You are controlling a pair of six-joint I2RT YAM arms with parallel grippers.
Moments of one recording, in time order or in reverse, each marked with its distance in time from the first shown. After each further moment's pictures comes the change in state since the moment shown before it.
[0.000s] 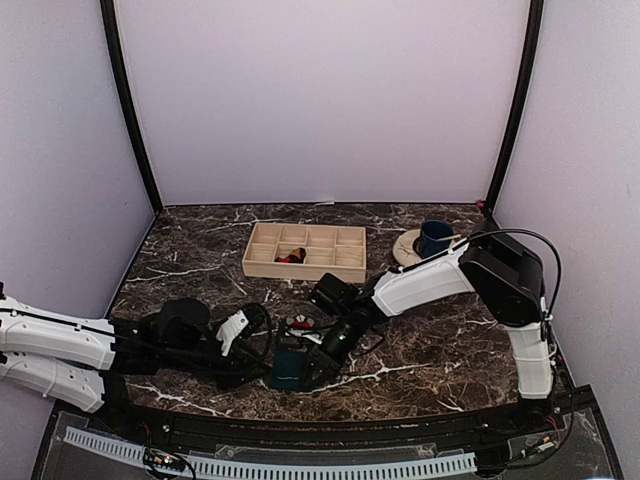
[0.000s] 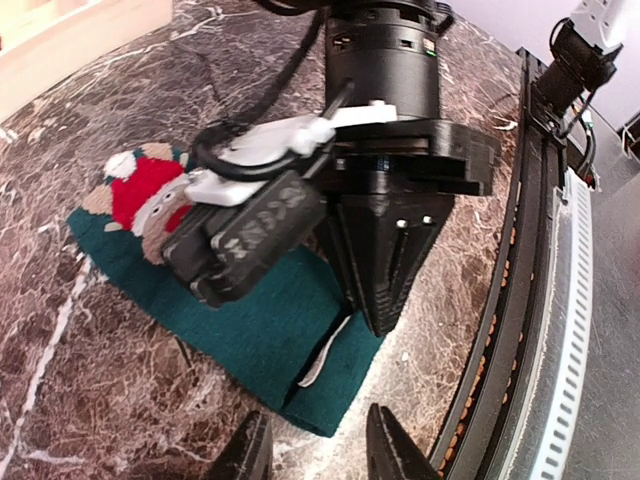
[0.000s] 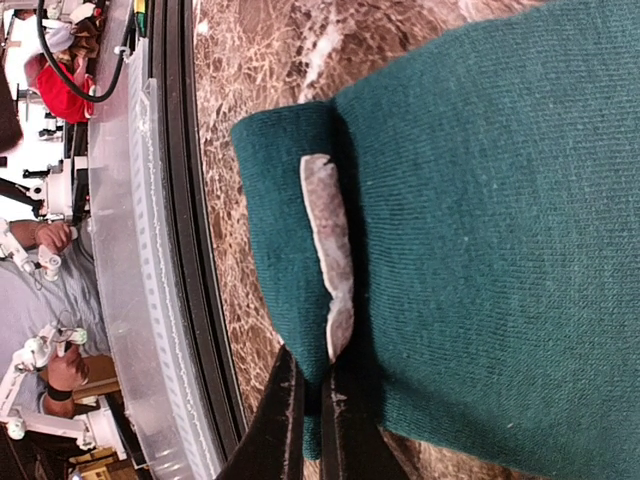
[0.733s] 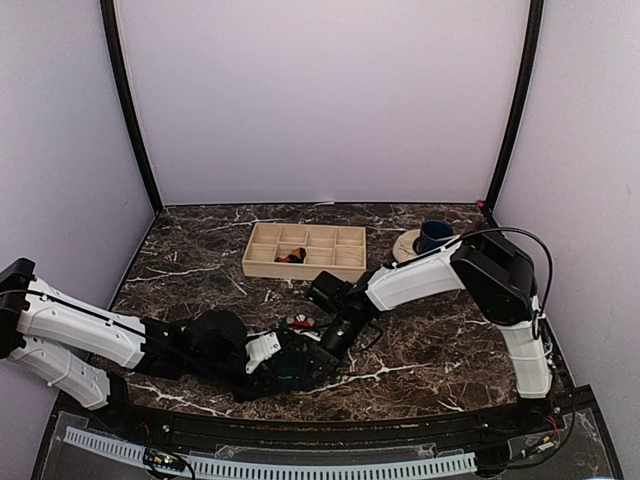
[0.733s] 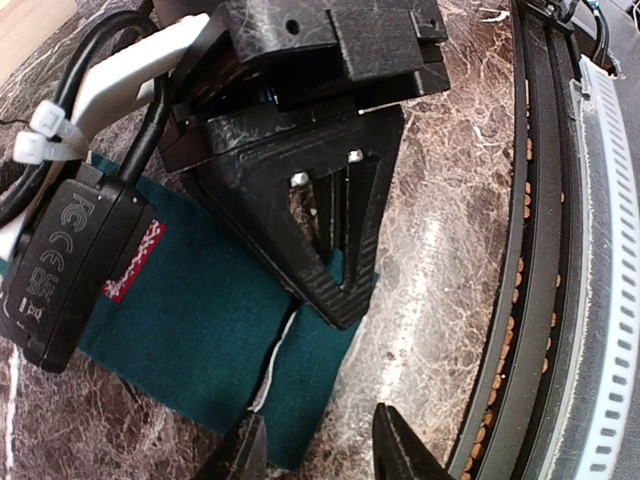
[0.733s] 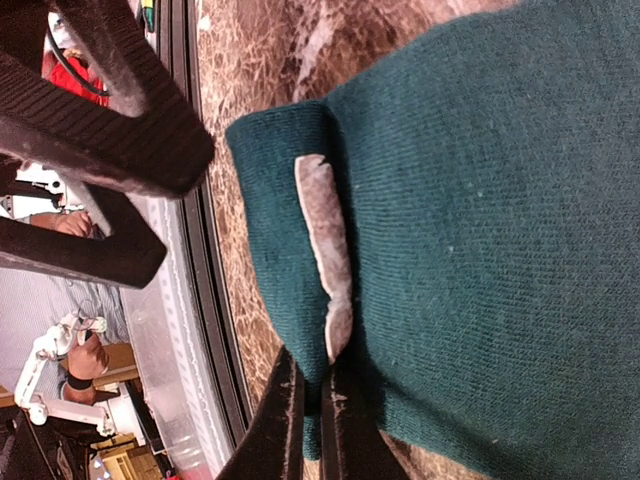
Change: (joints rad) left arm -0.130 0.237 0.123 -0.040 -0.072 0.173; right arm -0.022 0.059 0.091 -0.127 -0.058 -0.042
